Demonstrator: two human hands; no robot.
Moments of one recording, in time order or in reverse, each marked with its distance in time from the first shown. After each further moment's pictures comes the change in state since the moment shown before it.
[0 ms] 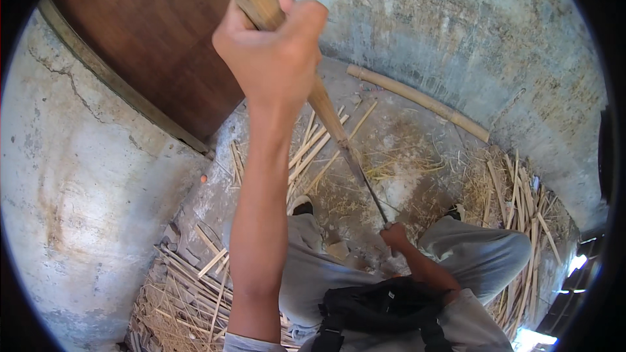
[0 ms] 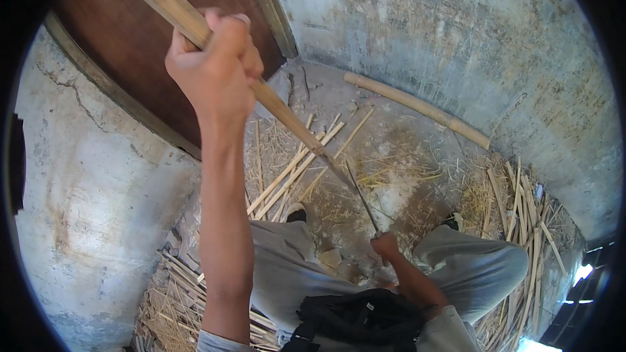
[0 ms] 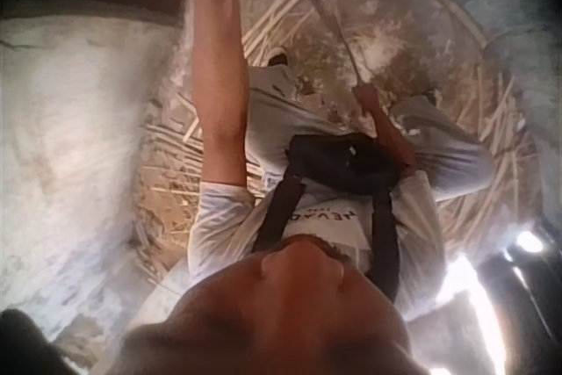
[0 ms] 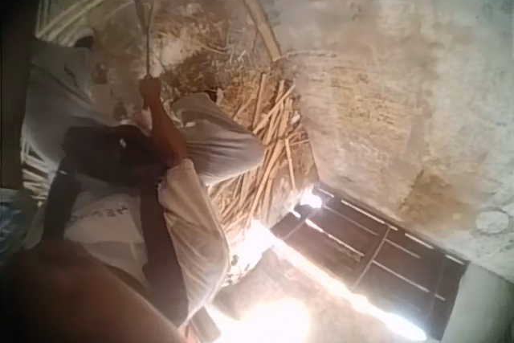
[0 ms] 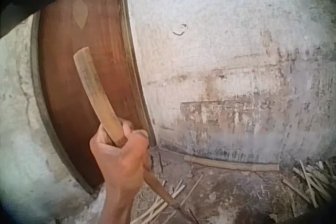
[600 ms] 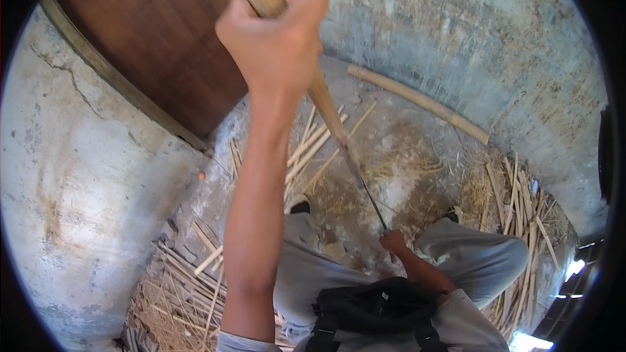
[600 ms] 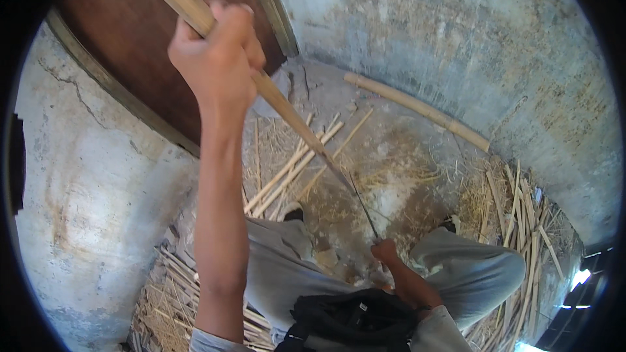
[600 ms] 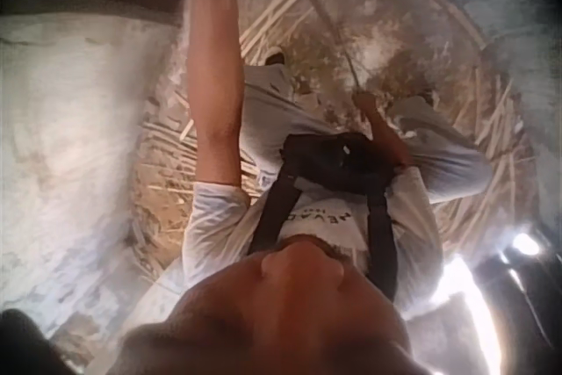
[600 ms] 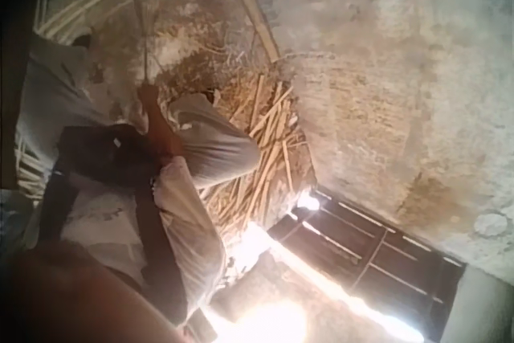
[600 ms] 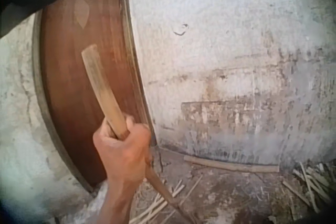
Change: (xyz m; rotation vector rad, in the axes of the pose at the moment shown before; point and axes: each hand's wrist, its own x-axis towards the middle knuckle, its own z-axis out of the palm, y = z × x) left_hand 0.004 -0.008 0.017 0.020 -0.001 0.064; right_hand 0.027 0.069 0.023 -0.762 -0.192 -0.511
